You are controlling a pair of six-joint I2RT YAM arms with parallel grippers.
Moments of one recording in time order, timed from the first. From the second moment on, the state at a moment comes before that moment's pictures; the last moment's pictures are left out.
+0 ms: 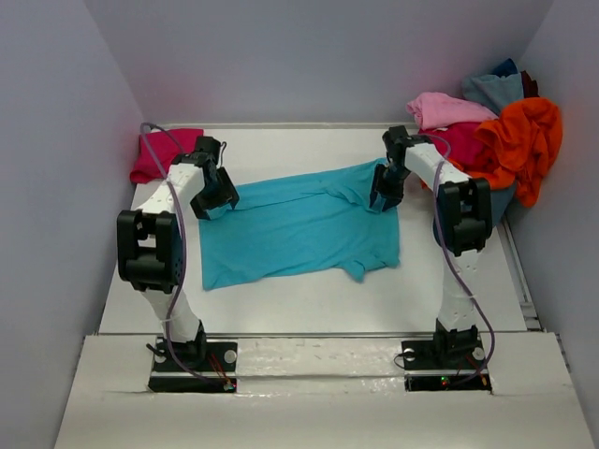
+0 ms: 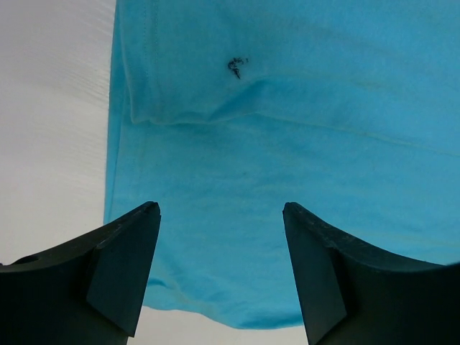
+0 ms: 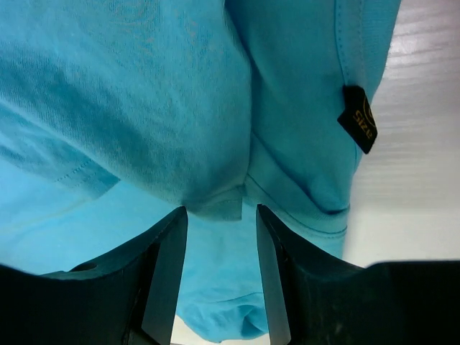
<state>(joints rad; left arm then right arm) -0.12 1.80 1.40 -0.83 -0.12 -0.57 0.18 2.21 1.84 -1.00 -0.13 0.45</state>
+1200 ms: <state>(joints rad) -0.12 1.85 1.47 -0.83 -0.12 -0.54 0.18 2.33 2.13 -0.95 0.09 0.50</state>
